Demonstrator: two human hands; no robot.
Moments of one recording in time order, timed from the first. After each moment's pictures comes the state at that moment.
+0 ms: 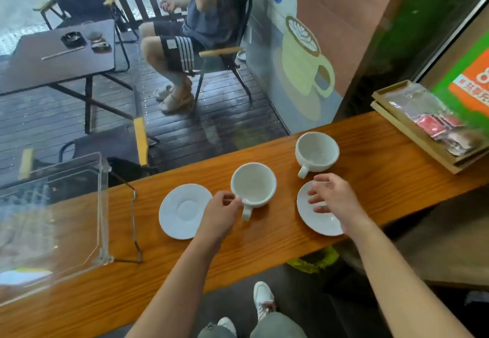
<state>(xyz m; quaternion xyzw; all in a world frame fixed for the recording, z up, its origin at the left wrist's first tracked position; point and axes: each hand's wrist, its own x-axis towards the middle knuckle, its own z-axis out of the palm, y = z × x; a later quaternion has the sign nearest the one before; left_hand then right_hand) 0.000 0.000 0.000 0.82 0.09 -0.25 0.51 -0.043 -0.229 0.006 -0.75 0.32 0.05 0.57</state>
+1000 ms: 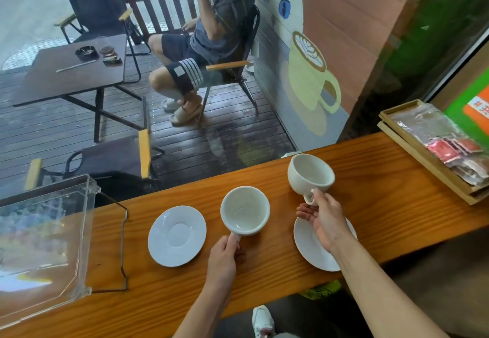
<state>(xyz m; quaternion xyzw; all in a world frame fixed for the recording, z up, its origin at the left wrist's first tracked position) -0.028 -0.029 -0.036 0.73 0.21 -0.21 0.61 -0.008 -0.239 -0.024 -0.53 0.35 -0.01 0.77</state>
